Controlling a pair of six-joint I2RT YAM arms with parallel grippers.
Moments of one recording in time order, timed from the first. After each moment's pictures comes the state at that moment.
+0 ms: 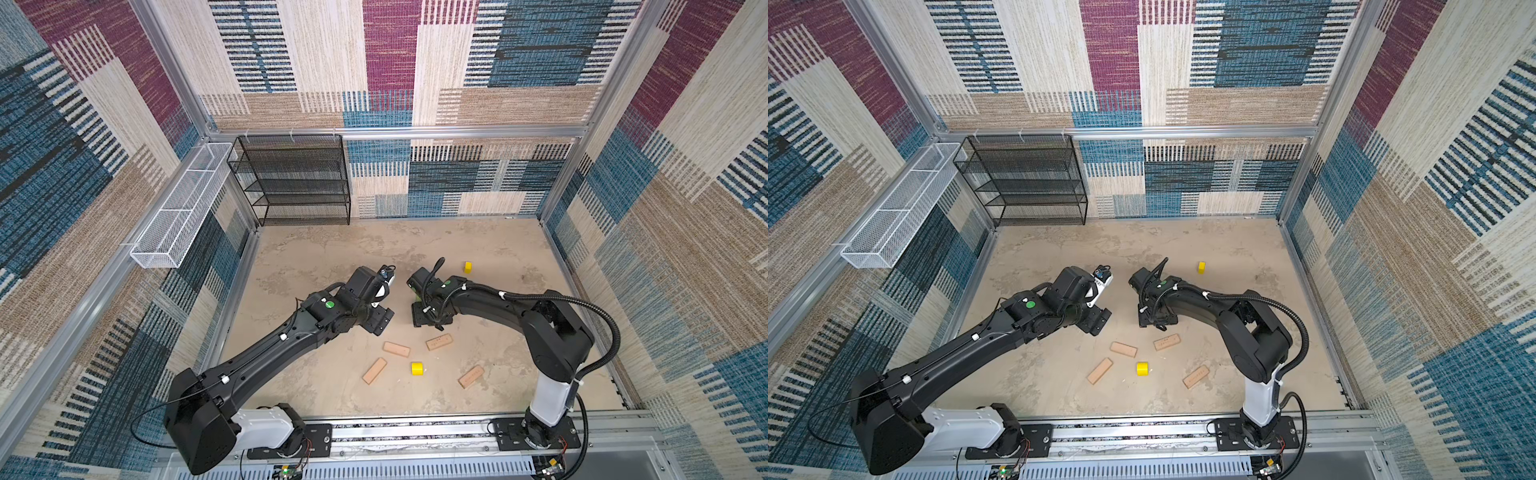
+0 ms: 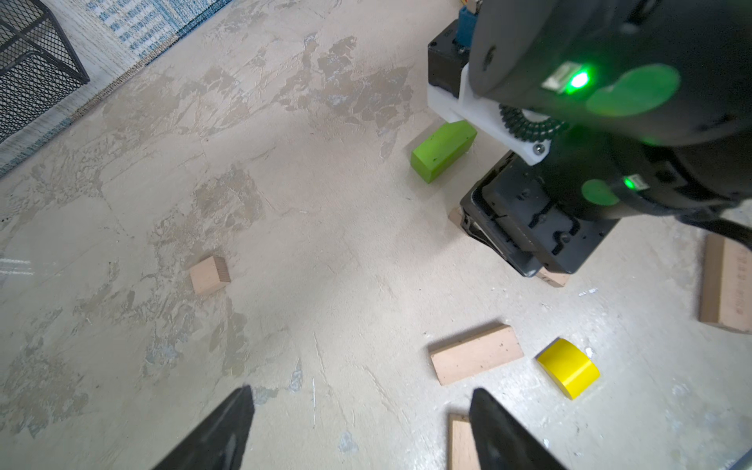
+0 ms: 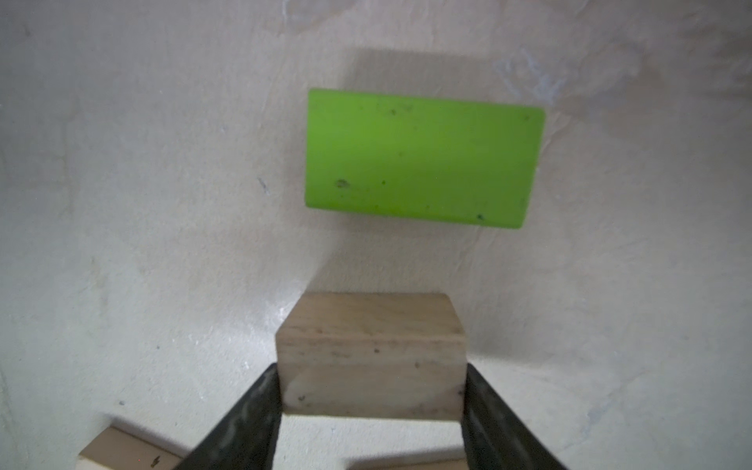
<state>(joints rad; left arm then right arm) -0.75 1.30 1.11 -0.74 -0.19 0.00 0.73 1.84 1.23 -0.70 0.11 0.61</state>
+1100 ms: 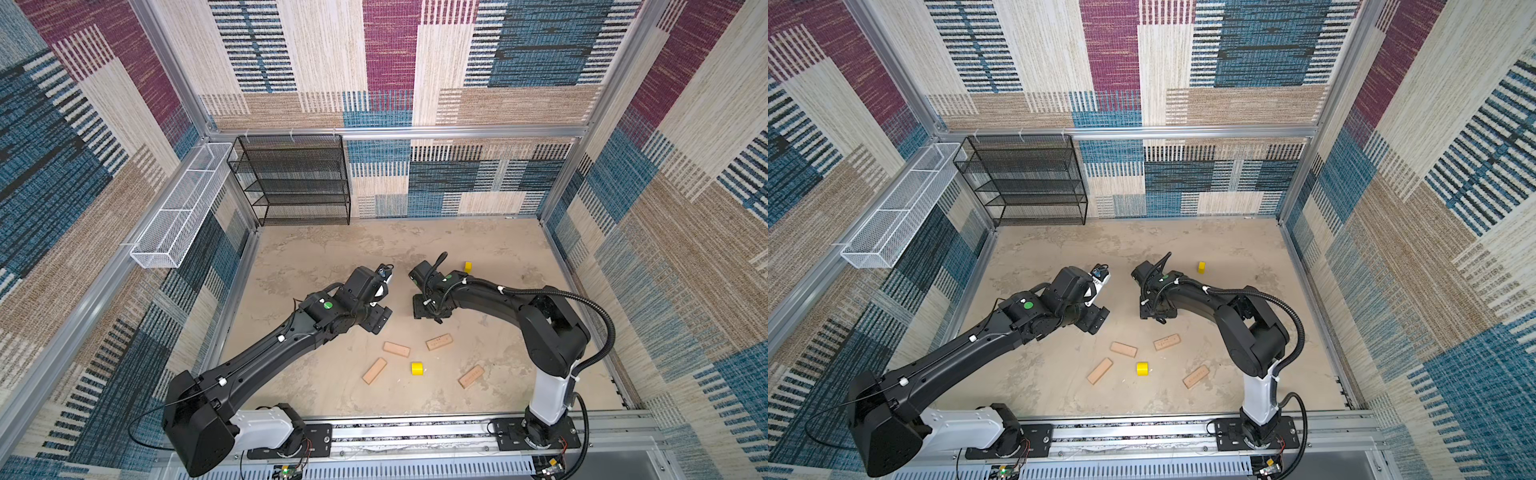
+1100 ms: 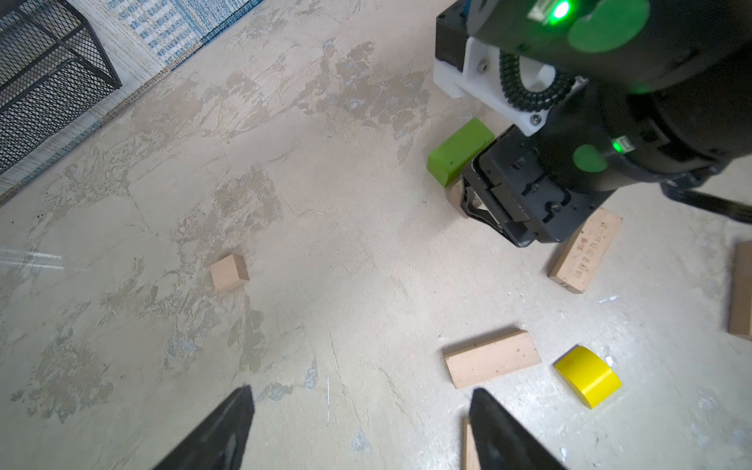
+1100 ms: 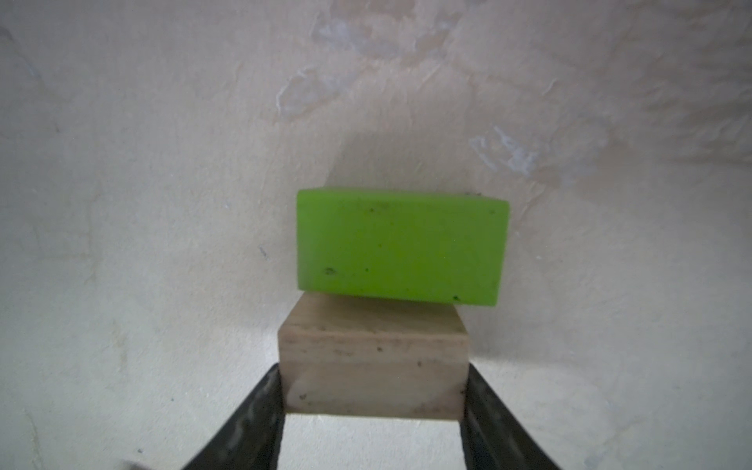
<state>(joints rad) -0.75 1.28 1.11 -0.74 -0.23 0.00 0.68 1.88 1.28 -0.67 0.10 0.61</state>
